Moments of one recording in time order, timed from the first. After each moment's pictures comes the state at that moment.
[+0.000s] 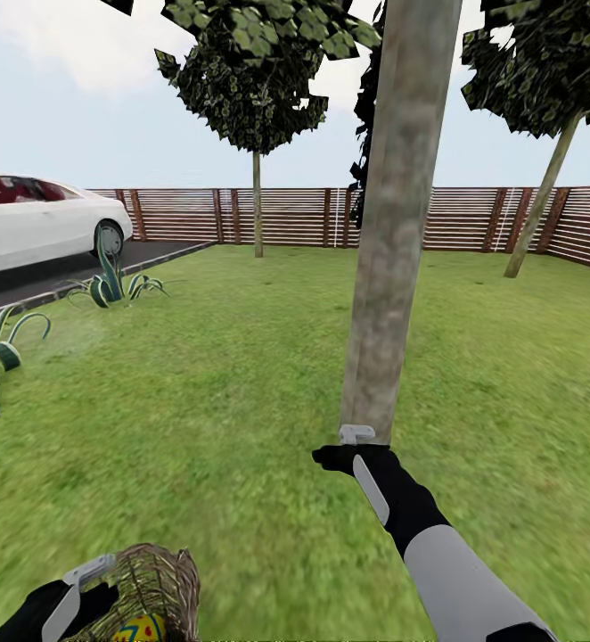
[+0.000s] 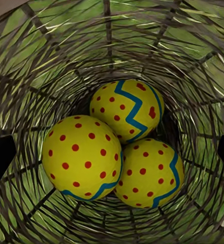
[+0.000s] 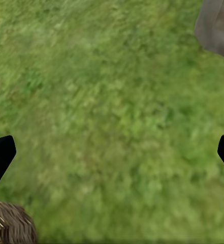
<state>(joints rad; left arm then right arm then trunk) -0.48 0.24 0.22 -0.37 0.30 0.42 0.11 -0.72 0.15 0.14 -0.75 -0.21 0.60 -0.05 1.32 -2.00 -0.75</state>
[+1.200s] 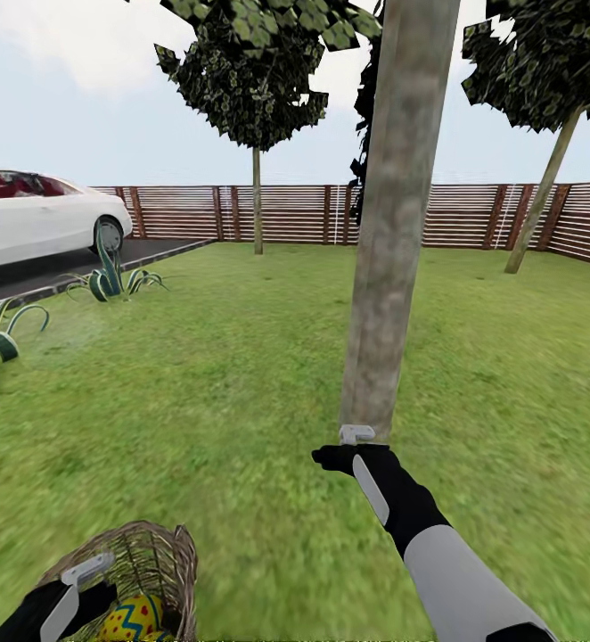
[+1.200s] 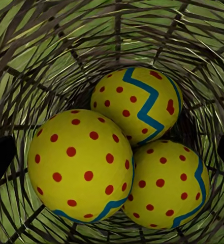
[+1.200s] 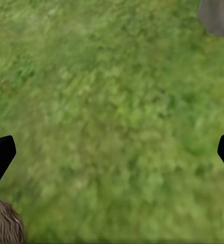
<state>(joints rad) -0.48 0.25 0.22 -0.37 0.30 0.41 0.11 -0.72 0.15 0.14 -0.75 -0.21 0.60 -0.05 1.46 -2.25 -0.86</state>
